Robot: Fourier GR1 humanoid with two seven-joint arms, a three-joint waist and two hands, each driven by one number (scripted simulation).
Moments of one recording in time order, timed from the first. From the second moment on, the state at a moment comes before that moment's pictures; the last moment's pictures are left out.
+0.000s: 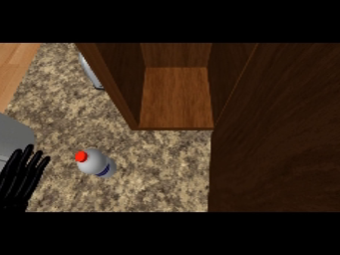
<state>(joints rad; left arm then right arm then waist) 0.39 0.13 0.11 -1.93 0.35 -0.34 -0.05 0.54 -0.02 0.10 -2.22 -0.30 0.32 -0.04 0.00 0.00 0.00</state>
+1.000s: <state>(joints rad) 0.04 0.16 0.21 -1.22 0.20 -0.40 -0.29 0.63 -0.02 0.13 -2.21 -0.28 0.37 -0.13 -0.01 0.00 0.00</state>
